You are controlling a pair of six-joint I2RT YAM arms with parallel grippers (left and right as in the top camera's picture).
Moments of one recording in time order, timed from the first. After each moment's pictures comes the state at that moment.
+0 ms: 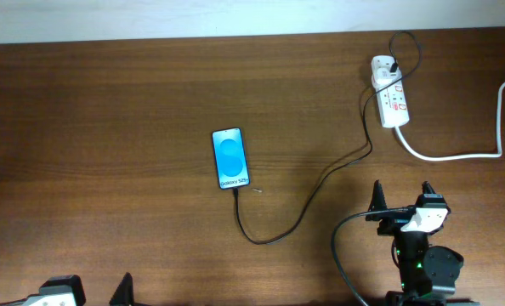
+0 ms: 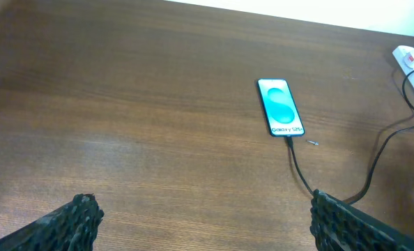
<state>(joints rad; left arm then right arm) -0.24 0.26 1.18 -1.48 -0.19 -0.27 -0.15 0.02 0.01 -0.06 -0.10 0.03</state>
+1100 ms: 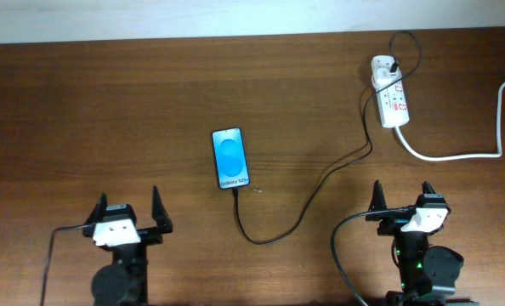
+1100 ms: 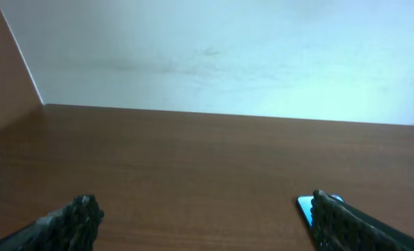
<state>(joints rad) -0.14 0.04 0.12 -0.13 -0.26 -0.04 -0.15 0.01 0.01 -0.06 -0.10 0.03</state>
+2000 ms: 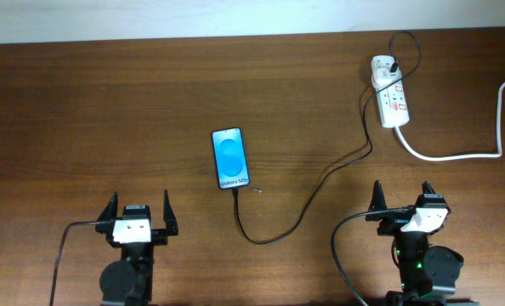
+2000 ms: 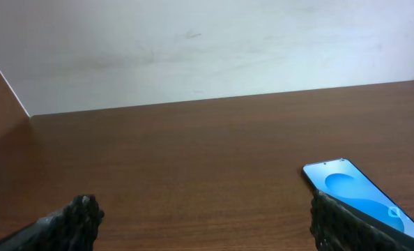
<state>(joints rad) -0.11 0.02 0.01 -0.06 -0.17 0.09 -0.15 0.01 0.01 -0.06 -0.10 0.03</state>
